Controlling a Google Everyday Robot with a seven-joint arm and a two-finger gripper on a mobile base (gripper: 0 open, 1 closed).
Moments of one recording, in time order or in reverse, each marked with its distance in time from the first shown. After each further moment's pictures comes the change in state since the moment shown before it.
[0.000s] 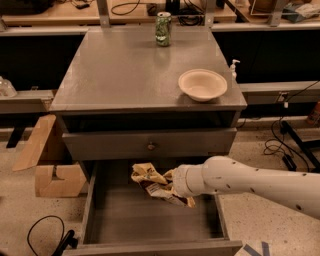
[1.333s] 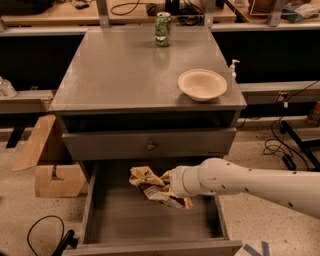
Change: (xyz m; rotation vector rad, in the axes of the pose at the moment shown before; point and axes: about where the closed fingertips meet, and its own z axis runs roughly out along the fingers) arm 0.002 0.001 0.021 0.003 -0.005 0.008
